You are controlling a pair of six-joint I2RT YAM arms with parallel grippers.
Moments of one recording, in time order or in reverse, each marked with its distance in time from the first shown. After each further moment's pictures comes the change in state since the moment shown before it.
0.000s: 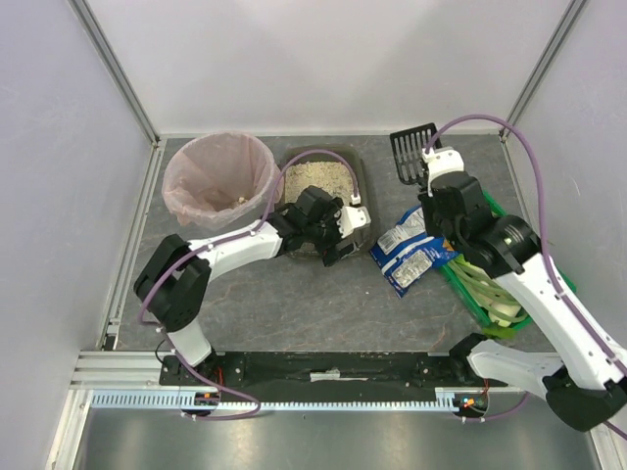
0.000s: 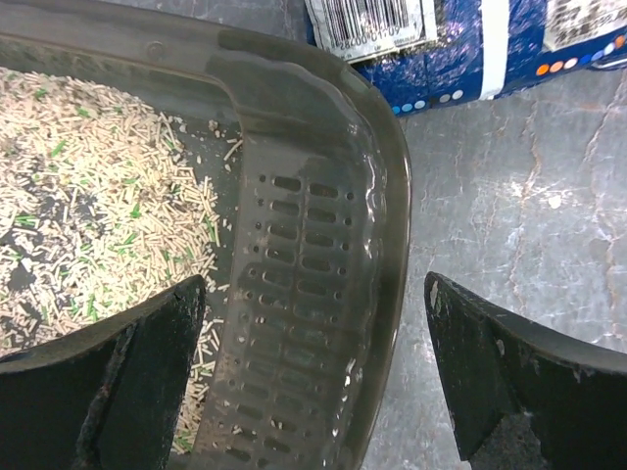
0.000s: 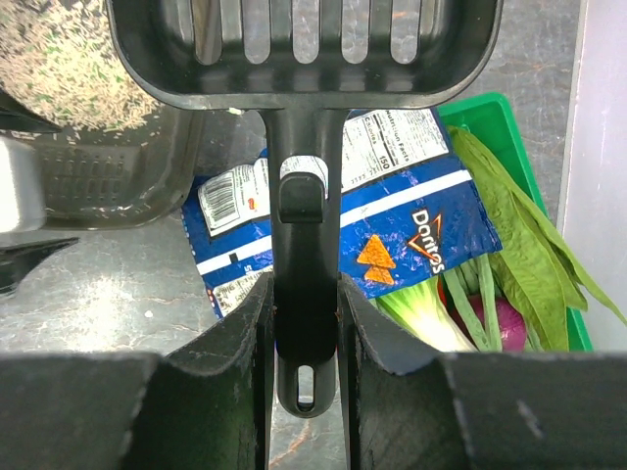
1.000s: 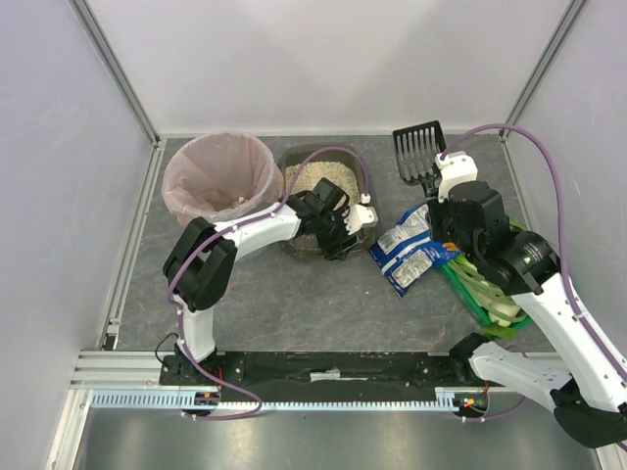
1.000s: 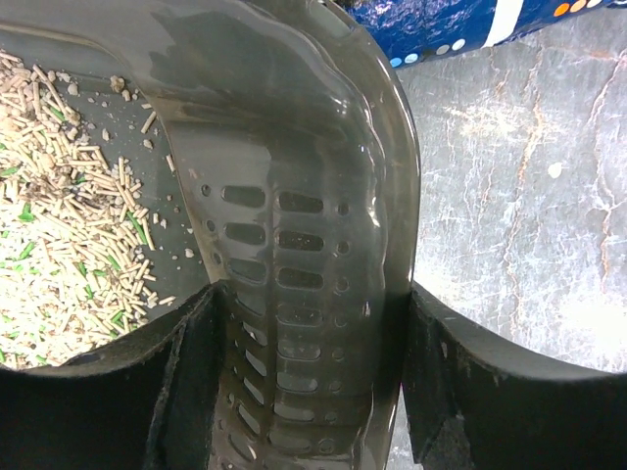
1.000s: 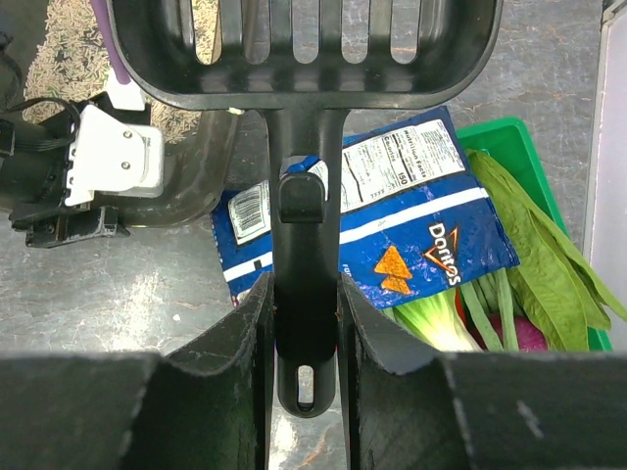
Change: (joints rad) left arm 0.018 0.220 0.230 -0.280 0.061 0.032; right arm 0.000 -0.129 -0.036 0.041 -0.061 -0.010
